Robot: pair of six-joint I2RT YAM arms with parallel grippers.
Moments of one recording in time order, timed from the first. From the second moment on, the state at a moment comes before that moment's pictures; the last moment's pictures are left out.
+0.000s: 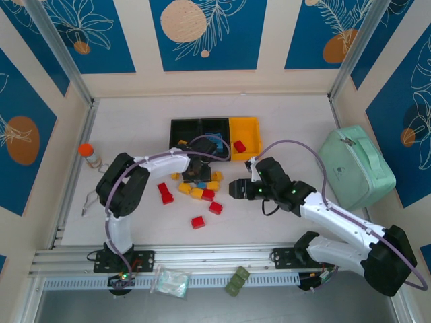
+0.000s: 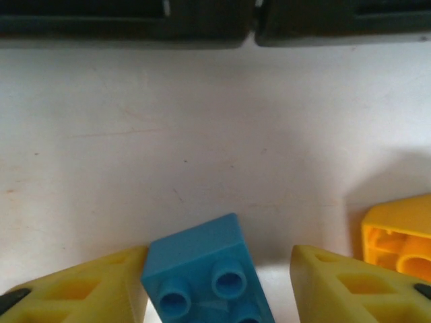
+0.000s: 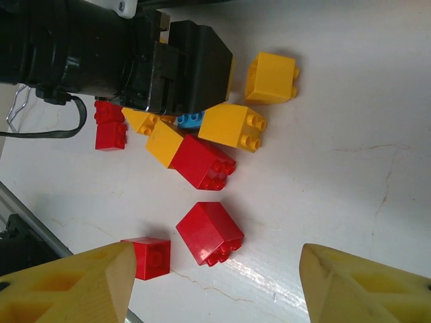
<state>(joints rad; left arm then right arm) -0.72 1.93 1.28 -0.68 -0.08 -0.71 0.69 1.00 0.62 -0.38 -0.22 0.62</state>
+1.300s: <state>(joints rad) -0.69 2.04 1.94 -0.91 -0.14 -0.56 0.65 0.93 0.62 -0.38 -0.21 0.62</state>
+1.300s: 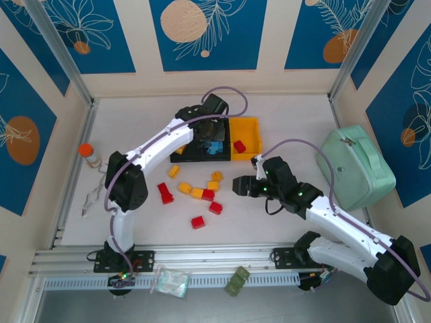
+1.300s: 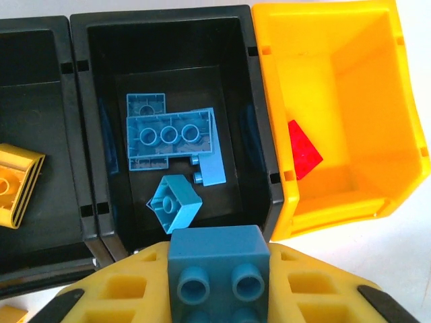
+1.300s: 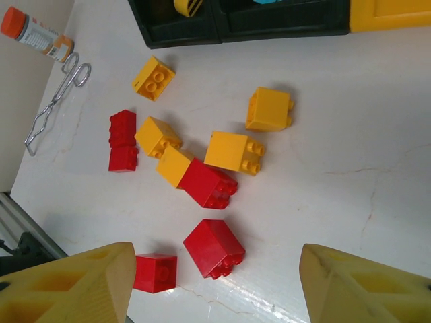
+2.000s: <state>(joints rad) -0.69 2.26 2.11 -0.92 -0.15 -0.55 0.59 0.92 0.62 -0.42 -0.21 0.59</state>
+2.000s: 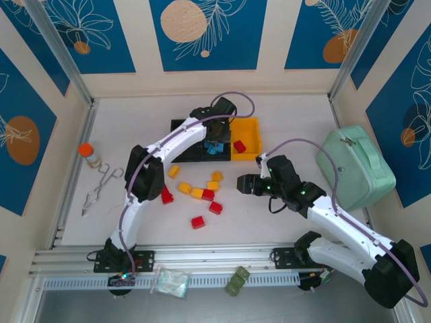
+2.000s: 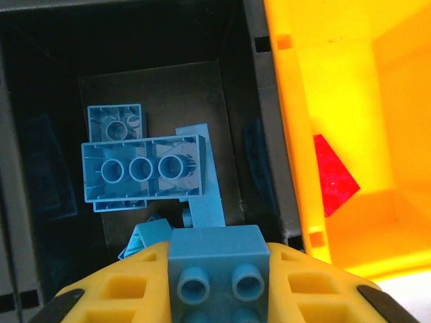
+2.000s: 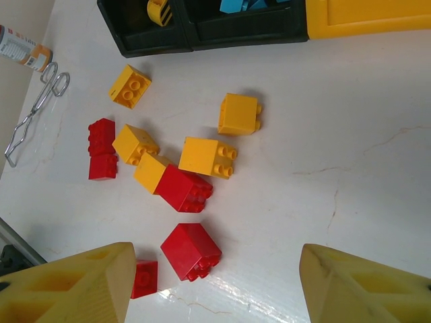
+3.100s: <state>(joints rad) -0.71 1.97 1.77 -0.76 -0.16 -0.54 0.61 0.90 0.62 -0.46 -0.22 0.59</state>
